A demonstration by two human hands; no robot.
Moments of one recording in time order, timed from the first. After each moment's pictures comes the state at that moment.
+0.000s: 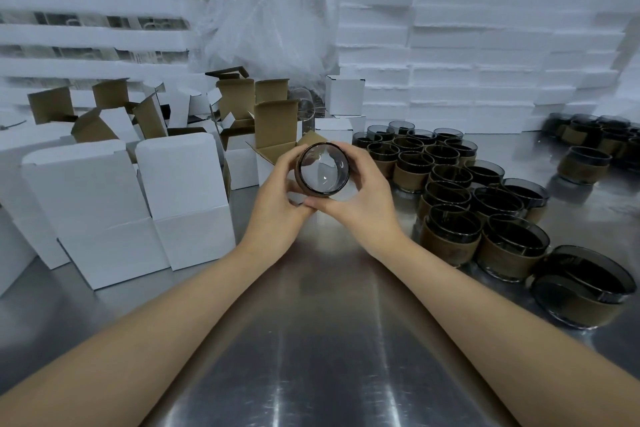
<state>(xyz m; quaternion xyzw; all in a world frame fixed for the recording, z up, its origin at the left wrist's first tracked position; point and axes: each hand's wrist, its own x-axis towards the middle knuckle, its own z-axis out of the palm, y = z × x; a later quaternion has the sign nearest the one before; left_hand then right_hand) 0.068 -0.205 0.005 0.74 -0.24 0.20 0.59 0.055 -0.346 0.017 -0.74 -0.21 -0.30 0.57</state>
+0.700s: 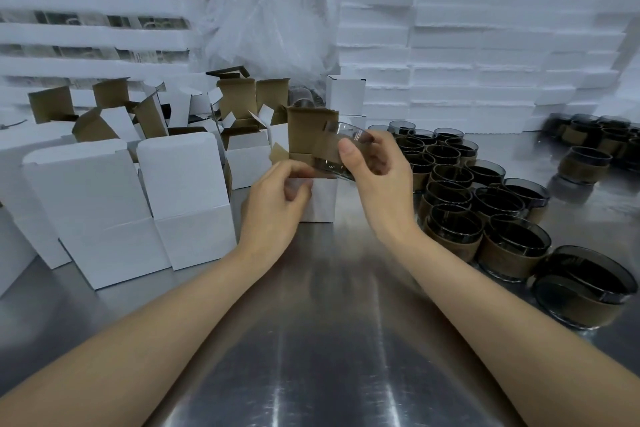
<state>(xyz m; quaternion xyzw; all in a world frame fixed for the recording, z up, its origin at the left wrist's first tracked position) 0.065 -0.201 0.008 0.80 -0.19 0.29 0.49 0.044 -0.349 0.041 -0.70 -0.12 -0.35 0.62</state>
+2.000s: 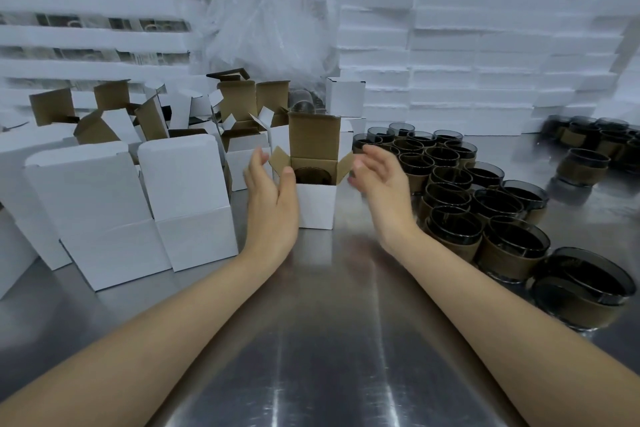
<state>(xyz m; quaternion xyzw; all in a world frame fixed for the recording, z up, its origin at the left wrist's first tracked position) 0.052 -0.213 0.019 0.77 -0.06 0.25 0.58 0.061 -0.360 0.024 -0.65 -0.05 -0.22 0.73</state>
